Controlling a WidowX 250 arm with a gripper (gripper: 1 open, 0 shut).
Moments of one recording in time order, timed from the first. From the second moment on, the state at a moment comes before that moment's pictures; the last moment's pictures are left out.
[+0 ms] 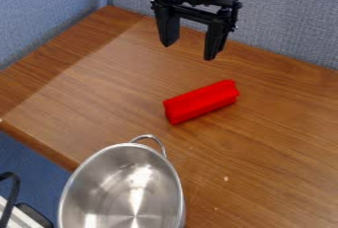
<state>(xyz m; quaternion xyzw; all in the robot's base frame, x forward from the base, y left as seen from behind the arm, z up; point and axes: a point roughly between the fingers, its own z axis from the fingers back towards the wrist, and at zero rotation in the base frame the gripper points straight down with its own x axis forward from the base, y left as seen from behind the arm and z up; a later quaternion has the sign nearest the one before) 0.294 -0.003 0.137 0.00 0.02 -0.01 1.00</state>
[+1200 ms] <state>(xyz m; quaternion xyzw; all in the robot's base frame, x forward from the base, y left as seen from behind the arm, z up) 0.296 -0.015 0.079 0.00 0.08 -0.19 0.98</state>
